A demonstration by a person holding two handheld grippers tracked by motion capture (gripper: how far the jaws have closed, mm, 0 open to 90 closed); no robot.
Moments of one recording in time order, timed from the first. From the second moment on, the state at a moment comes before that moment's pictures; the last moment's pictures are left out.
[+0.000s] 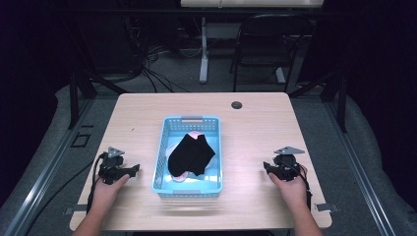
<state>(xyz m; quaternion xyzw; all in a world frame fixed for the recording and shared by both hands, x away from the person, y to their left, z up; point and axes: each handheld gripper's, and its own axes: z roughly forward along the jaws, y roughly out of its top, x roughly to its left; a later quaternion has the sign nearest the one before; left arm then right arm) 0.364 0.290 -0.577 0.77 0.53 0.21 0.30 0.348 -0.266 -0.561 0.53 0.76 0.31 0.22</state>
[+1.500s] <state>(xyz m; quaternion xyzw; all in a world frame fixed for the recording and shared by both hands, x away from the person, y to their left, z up) 0.360 0.293 -0.576 0.76 0.53 0.21 0.31 0.378 -0.182 -0.482 0.43 0.81 0.37 0.16</state>
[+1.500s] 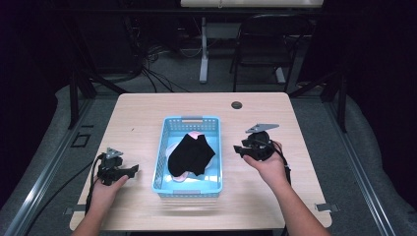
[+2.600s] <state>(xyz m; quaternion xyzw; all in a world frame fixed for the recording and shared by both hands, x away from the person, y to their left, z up) 0.360 0.293 -0.574 0.76 0.52 0.21 0.31 0.424 -0.080 -0.467 0.34 0.86 0.37 0.11</state>
